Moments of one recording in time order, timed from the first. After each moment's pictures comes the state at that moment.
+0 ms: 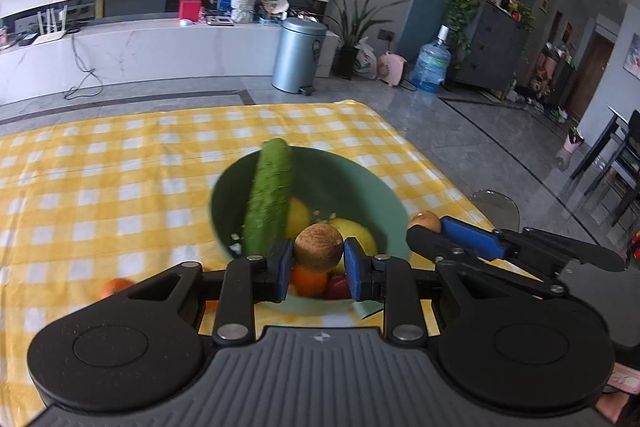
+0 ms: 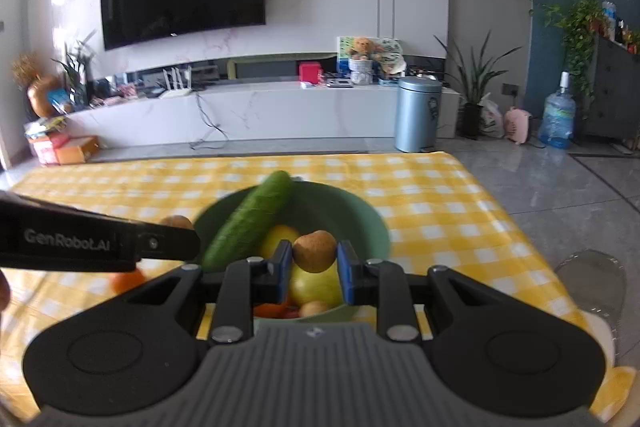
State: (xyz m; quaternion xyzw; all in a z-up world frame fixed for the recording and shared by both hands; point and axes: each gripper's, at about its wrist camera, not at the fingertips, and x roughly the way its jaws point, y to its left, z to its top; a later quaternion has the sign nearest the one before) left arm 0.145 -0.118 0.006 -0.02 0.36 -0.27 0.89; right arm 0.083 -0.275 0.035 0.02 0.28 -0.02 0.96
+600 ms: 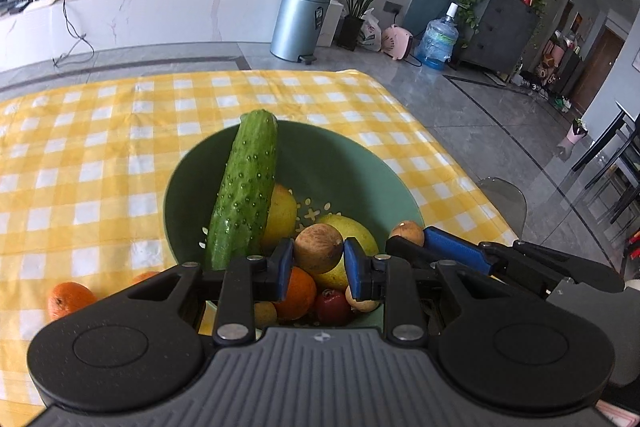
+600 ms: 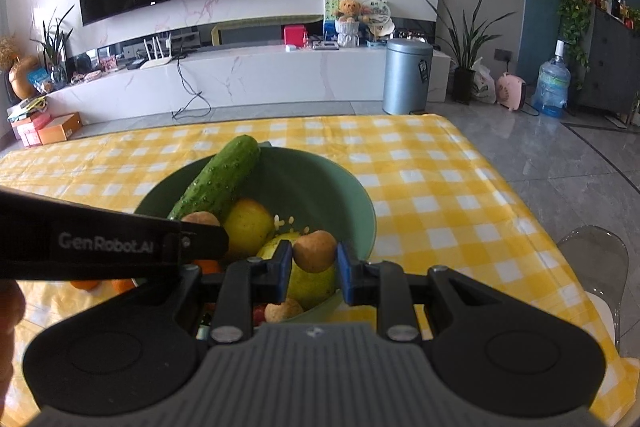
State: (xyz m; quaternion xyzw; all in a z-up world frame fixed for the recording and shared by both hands) left arm 0.183 -0.145 -0.029 -0.03 0.41 -0.26 0.87; right arm 0.124 -0.286 0.008 0.03 0.33 -0.03 0.94
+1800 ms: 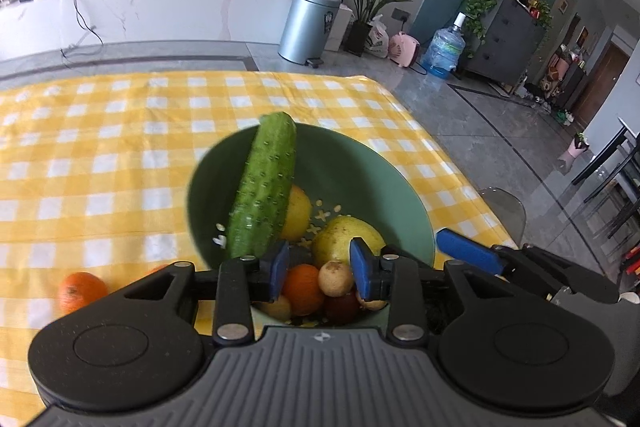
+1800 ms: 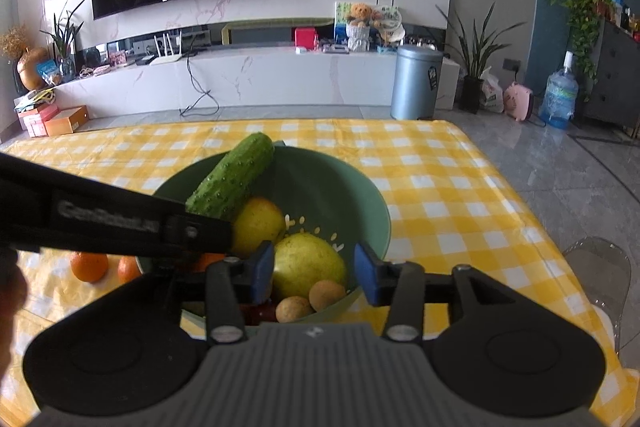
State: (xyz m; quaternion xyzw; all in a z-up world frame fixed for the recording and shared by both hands) left arm 0.177 -0.123 -0.019 -0.05 0.40 -0.25 0.88; right arm 0.118 -0.273 0.009 0.01 0.31 -0.02 0.95
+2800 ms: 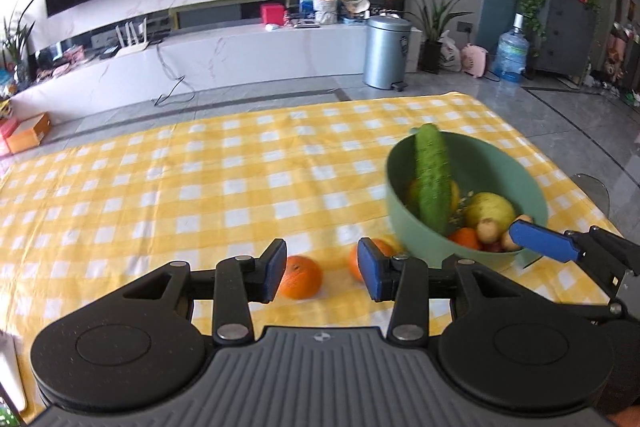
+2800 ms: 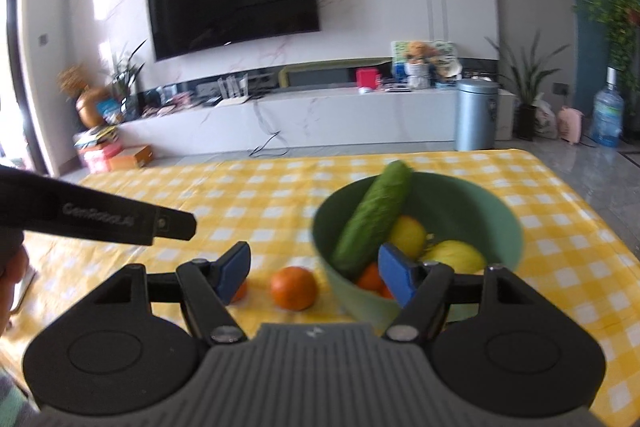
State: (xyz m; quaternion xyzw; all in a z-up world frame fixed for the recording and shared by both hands) left arm 0.133 -0.019 0.007 0.04 0.36 -0.14 0.92; right arm 0.078 -0.175 0.018 0.04 0.25 0.08 0.96
